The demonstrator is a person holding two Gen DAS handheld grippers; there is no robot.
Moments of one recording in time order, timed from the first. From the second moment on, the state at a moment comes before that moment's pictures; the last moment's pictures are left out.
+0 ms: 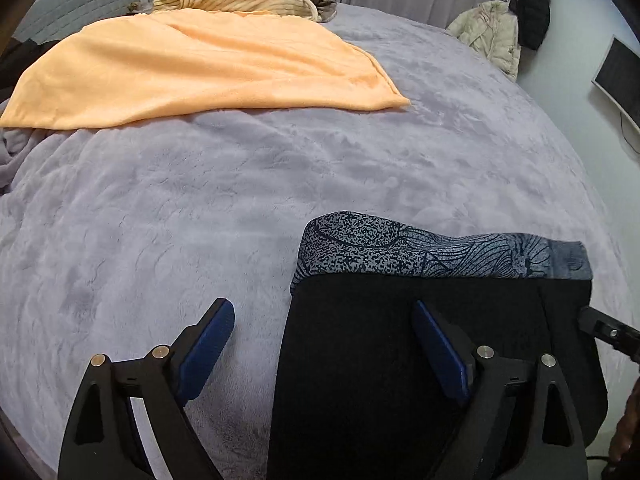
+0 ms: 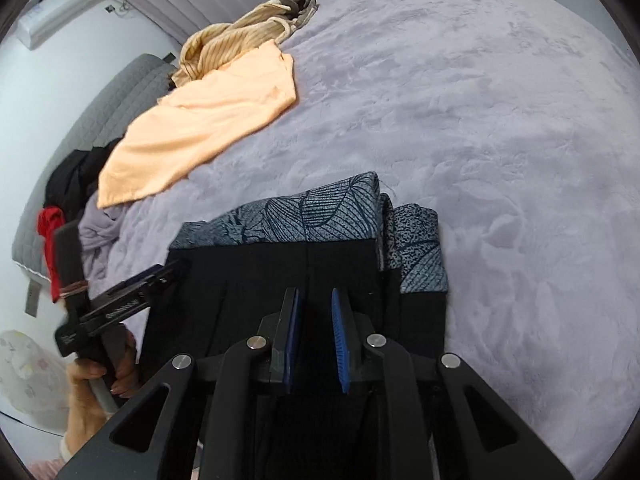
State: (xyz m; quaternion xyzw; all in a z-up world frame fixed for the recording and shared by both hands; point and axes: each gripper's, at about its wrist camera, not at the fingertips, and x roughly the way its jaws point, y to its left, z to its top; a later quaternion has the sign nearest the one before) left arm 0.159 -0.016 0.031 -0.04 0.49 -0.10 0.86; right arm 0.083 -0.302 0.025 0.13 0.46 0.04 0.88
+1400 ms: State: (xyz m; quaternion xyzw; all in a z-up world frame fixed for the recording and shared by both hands) left arm 0.036 -0.053 0.051 0.02 0.44 -0.09 0.89; right arm -0.020 -0.283 0.023 0.07 0.44 0.00 0.89
